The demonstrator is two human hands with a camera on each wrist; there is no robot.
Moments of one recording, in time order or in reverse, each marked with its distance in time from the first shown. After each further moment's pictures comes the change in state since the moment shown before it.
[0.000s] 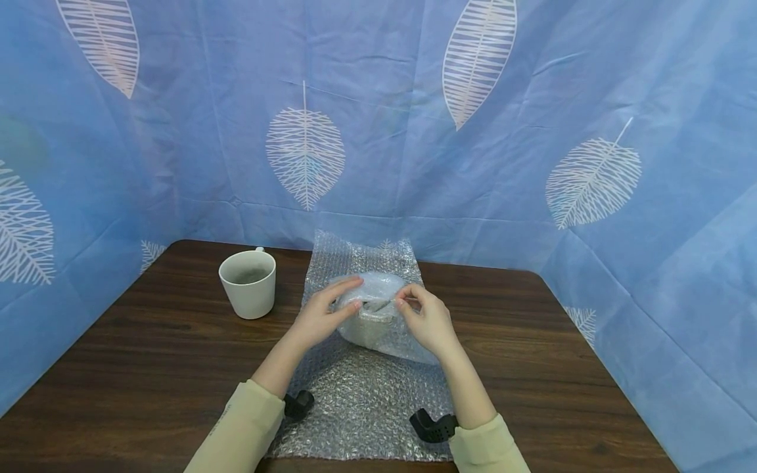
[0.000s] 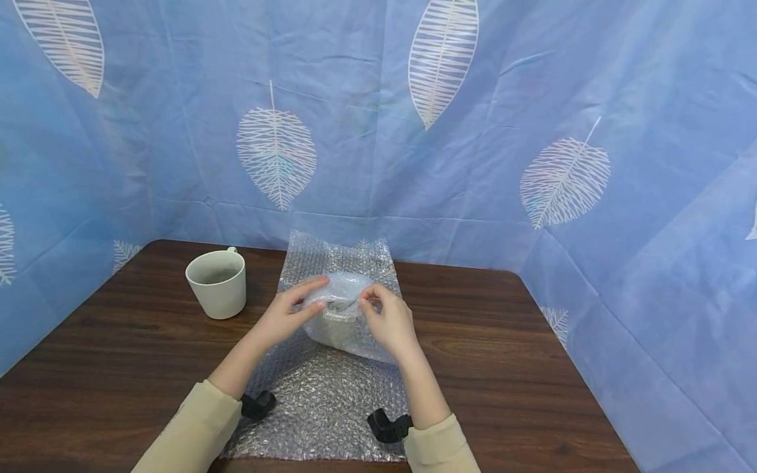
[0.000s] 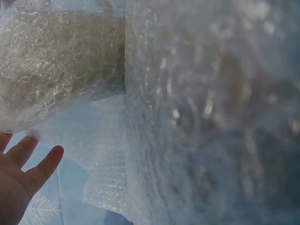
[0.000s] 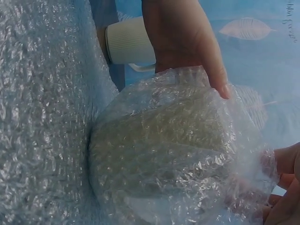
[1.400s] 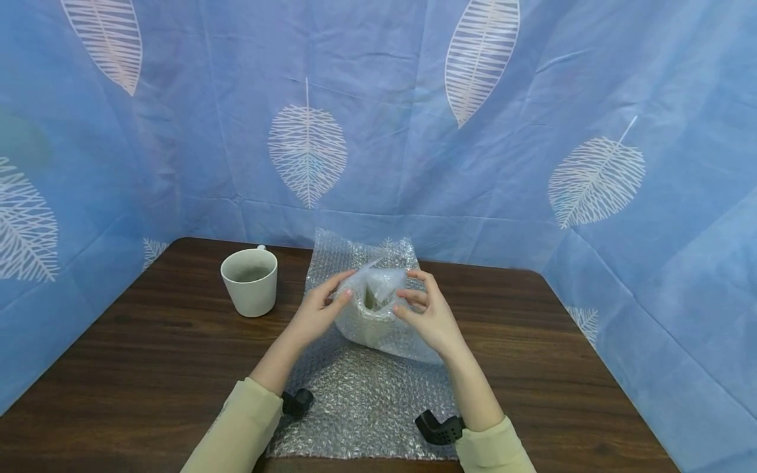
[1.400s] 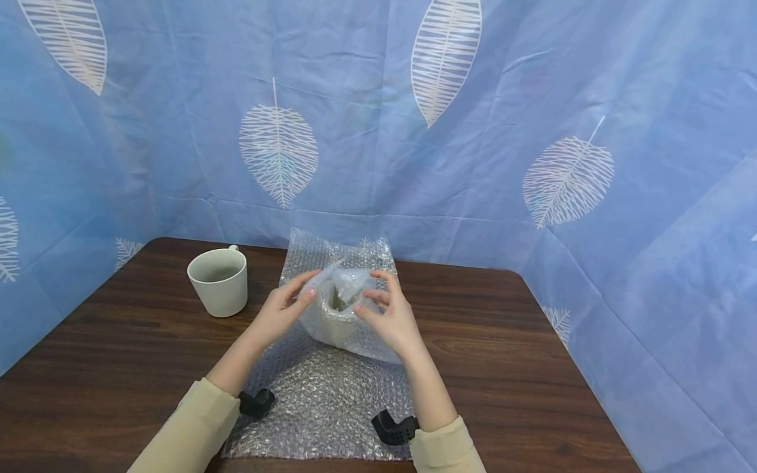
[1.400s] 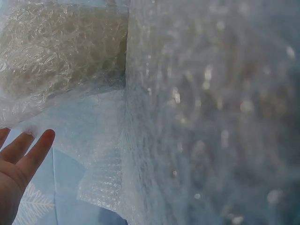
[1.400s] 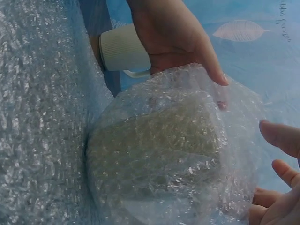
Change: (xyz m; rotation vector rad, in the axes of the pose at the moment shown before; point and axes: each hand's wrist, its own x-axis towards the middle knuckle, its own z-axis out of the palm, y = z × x) left_hand -0.002 -0.002 -0.005 -0.105 0.065 -0.039; right_hand -0.001 0.002 -0.006 0.284 -0.086 0.070
